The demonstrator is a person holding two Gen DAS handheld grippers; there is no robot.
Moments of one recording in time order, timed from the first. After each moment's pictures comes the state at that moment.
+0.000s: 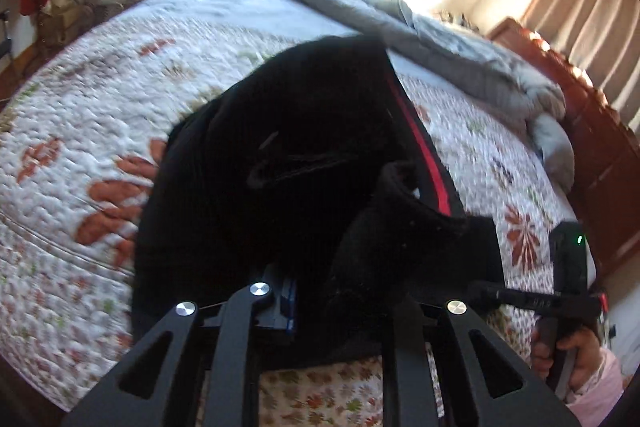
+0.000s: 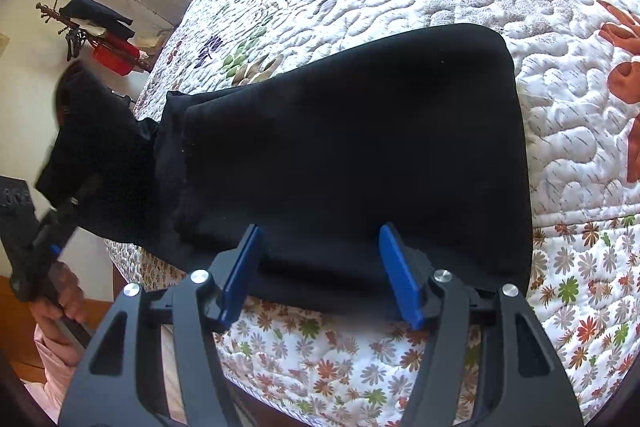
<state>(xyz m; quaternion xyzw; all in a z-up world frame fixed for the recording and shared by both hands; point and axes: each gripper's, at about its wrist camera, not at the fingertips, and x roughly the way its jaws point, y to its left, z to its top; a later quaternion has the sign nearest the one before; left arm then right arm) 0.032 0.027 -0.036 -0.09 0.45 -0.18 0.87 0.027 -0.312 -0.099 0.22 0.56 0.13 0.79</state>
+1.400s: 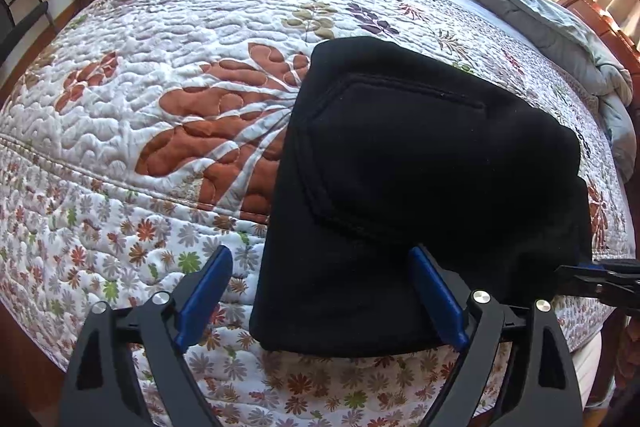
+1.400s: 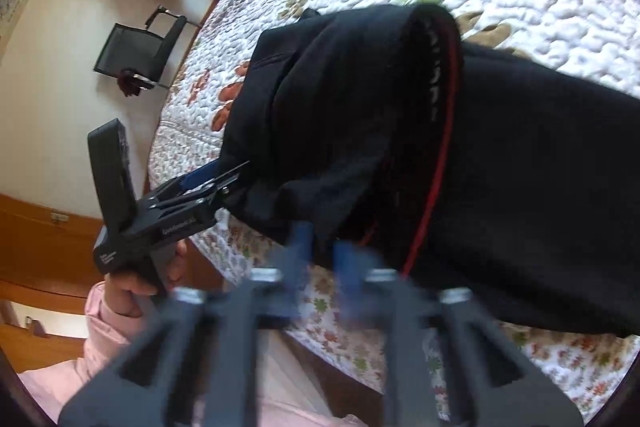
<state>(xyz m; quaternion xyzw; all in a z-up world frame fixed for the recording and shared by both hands) 0.043 0.093 -0.092 -0.07 0.55 -0.07 0.83 0.067 -0.165 -0.074 0.17 0.62 0.27 0.72</state>
